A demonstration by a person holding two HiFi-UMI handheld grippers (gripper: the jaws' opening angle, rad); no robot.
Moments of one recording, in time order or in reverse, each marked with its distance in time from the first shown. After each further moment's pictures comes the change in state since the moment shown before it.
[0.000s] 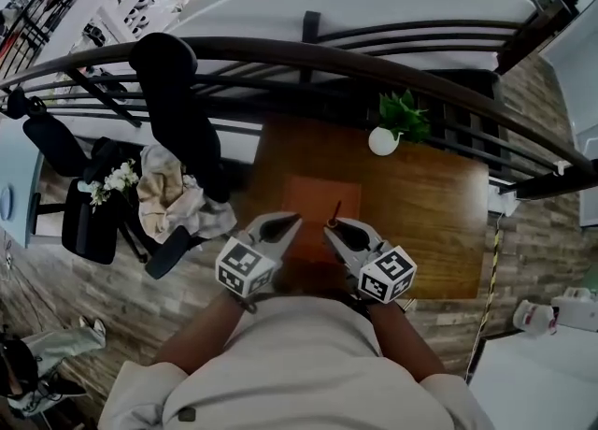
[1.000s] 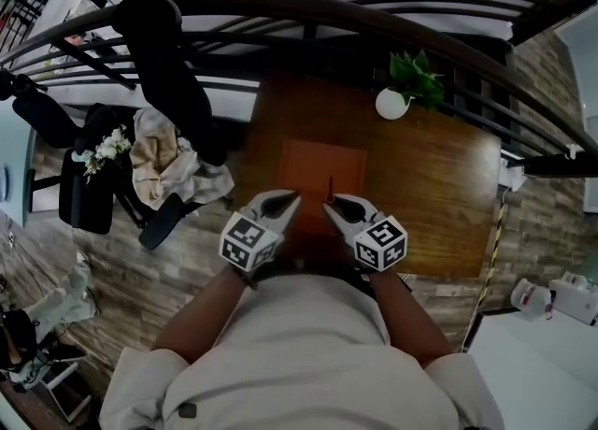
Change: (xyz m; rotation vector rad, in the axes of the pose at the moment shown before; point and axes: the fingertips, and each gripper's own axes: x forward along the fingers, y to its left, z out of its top) left arm 0.037 0.021 -0.089 -0.074 0.150 0.033; right arm 0.022 -0.058 -0.102 0.028 0.220 -0.002
